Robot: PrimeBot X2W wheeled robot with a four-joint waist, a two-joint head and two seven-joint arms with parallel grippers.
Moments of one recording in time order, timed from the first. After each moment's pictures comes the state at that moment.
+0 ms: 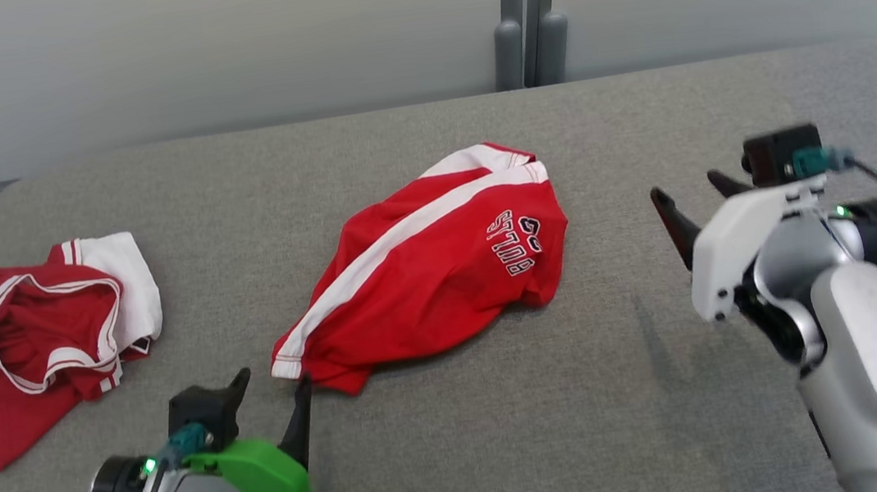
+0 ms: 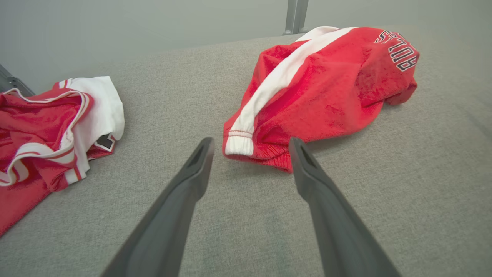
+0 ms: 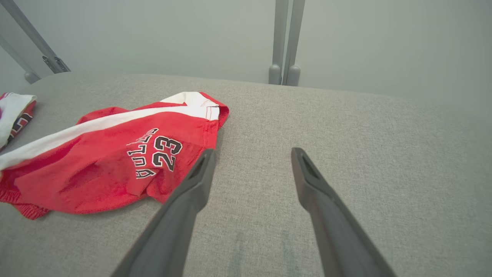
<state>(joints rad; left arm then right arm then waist) -0.11 0.17 -0.23 0.24 -0.22 -0.12 0.10 -0.38 -0.11 0.05 0.23 0.17 0.13 0.40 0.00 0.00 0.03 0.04</state>
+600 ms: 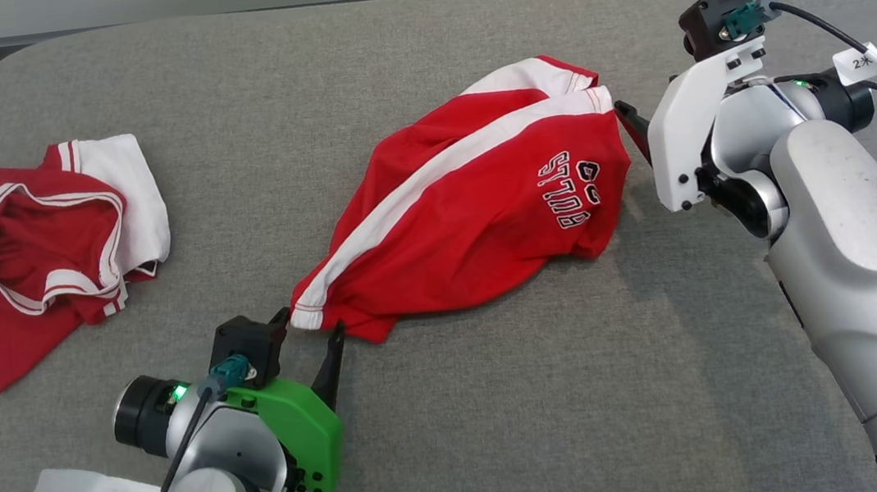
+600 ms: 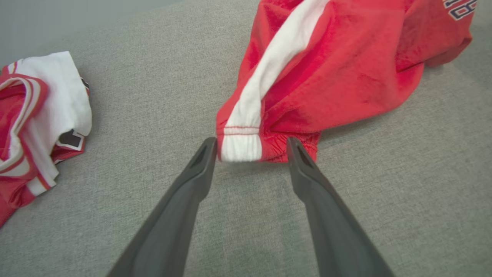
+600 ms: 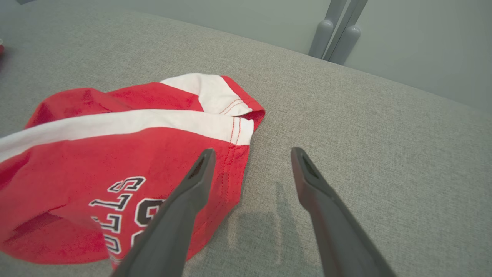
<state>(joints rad) -0.26 0.19 -0.34 0.21 -0.21 -0.13 0.22 -0.78 -0.15 0.19 0.53 0.20 0.13 0.53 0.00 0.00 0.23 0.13</state>
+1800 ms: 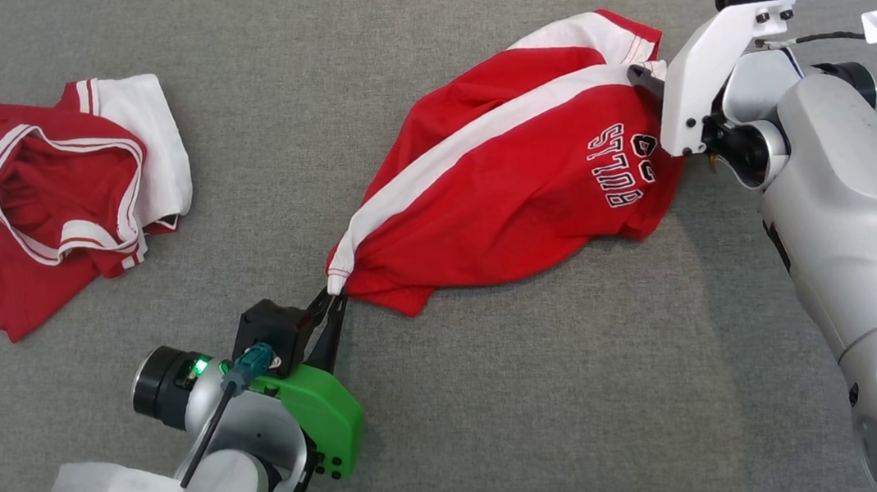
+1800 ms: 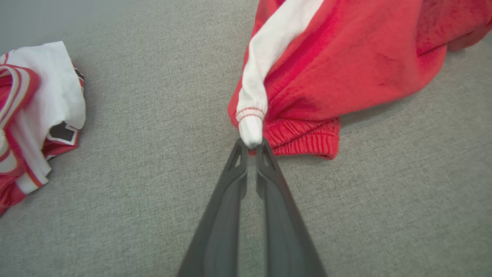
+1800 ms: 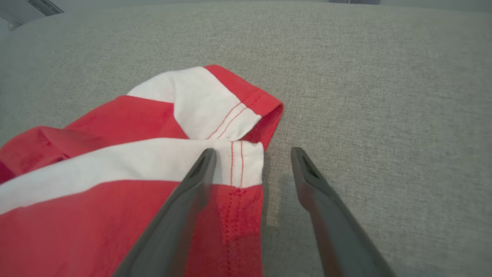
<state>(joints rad) -0.30 0.19 -0.41 0.20 -0.19 -0.12 0.16 -0.96 -0.09 0.02 0.88 0.23 0.13 0.44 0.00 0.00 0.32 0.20</state>
